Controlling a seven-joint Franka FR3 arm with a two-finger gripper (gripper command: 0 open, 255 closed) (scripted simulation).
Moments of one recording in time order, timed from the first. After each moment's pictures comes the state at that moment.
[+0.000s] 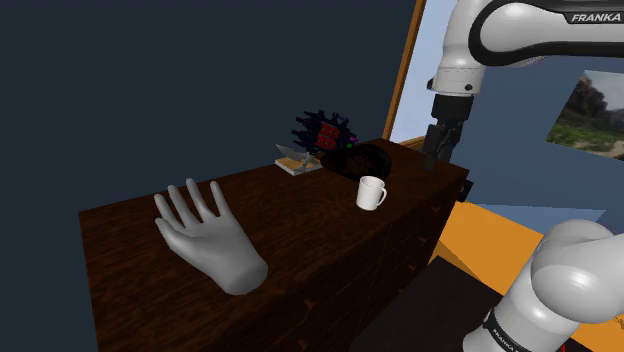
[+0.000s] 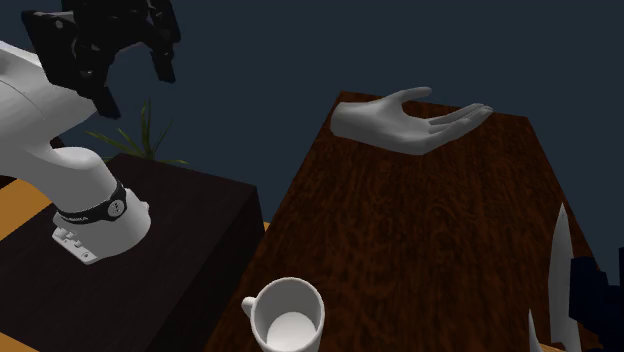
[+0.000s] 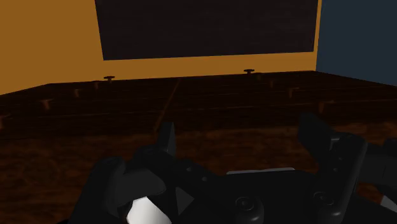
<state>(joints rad) -0.02 -0.76 0.01 -2.38 0.00 1.51 -0.04</state>
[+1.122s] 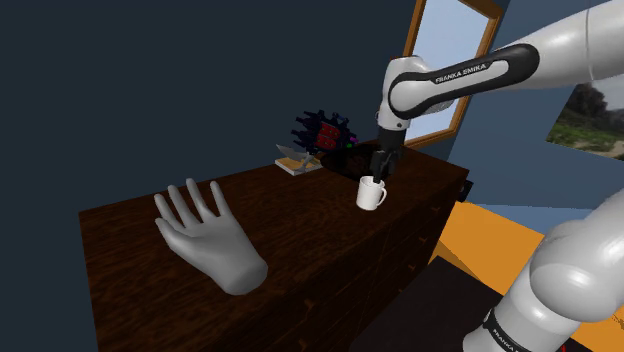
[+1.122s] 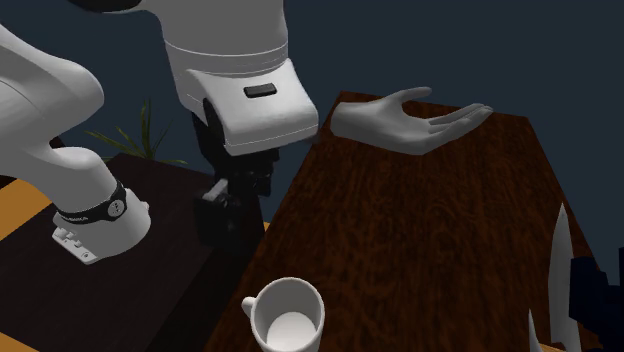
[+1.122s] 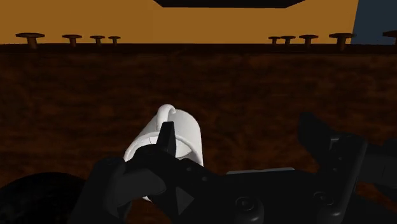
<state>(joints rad) -0.04 -0.28 -0.05 -2.32 -0.07 1.97 -0.13</state>
